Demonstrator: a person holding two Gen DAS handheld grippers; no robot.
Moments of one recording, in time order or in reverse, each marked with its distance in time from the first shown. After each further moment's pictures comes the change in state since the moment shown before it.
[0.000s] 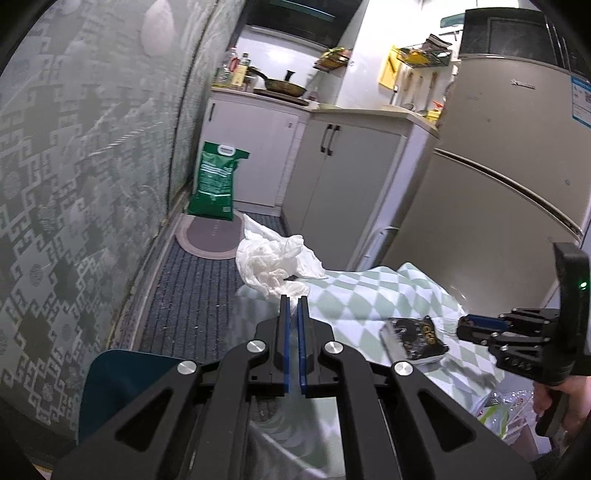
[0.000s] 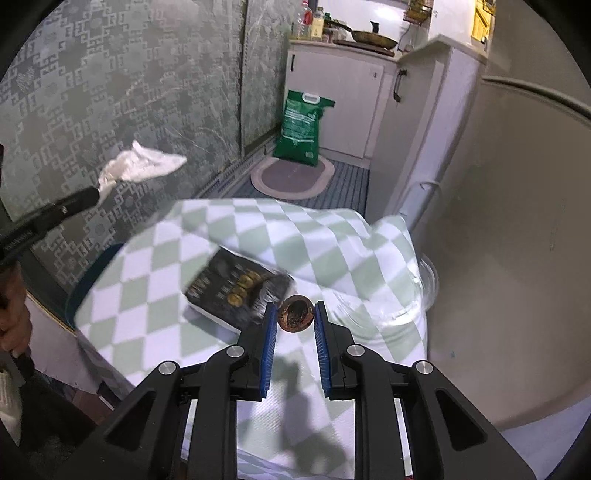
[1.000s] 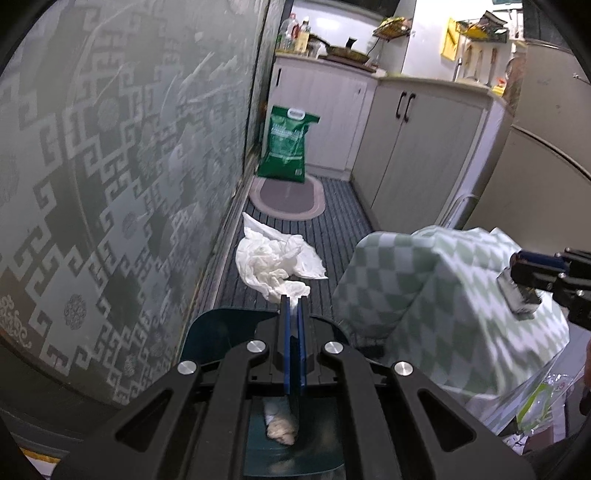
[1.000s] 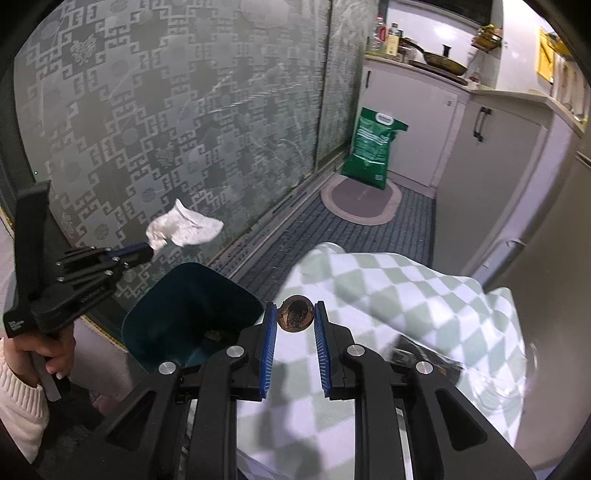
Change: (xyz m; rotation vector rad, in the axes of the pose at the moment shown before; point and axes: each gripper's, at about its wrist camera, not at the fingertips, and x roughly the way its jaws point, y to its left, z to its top) left arm -0.014 0.108 -0.029 -0.028 0.155 0.220; right arm 0.021 0.126 0.053 -0.128 -0.027 0.173
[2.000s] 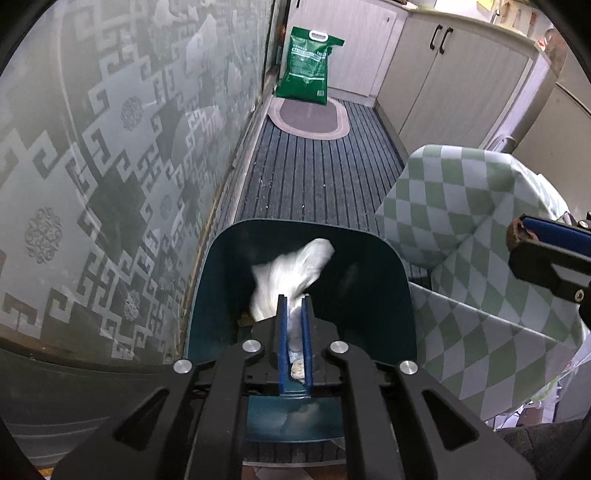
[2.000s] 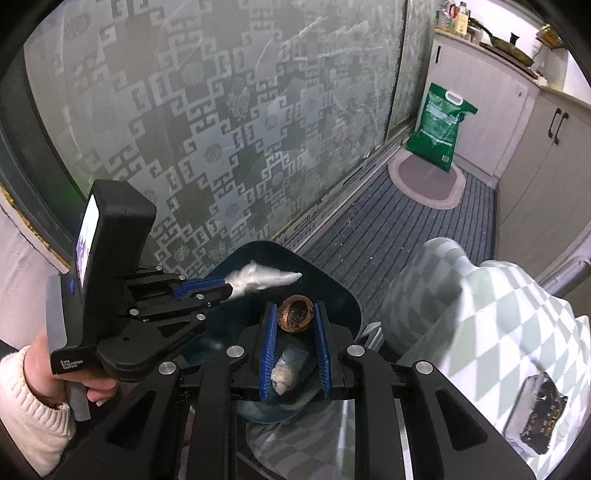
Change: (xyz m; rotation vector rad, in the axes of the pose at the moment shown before) left arm 0.052 0.038 -0.036 -0.025 0.309 0.049; right arm 0.072 0.095 0.021 -0.084 0.156 0.160
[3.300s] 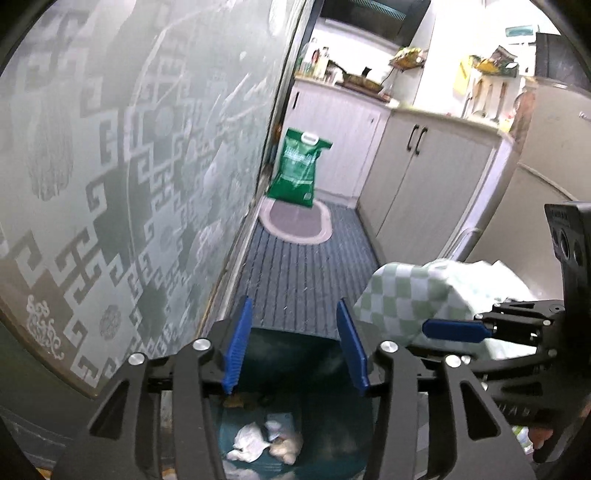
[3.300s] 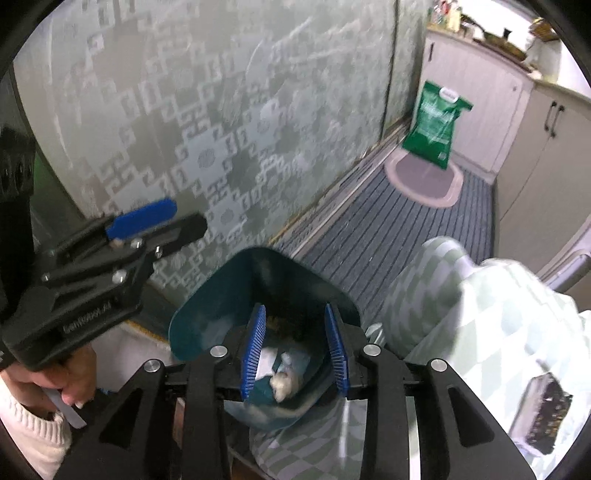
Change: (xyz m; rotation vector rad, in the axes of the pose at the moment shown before) left arm -0.089 -0.003 0.016 -0.047 -0.428 -0.084; right arm -0.006 -0.010 0.003 0.036 -0.050 -0.003
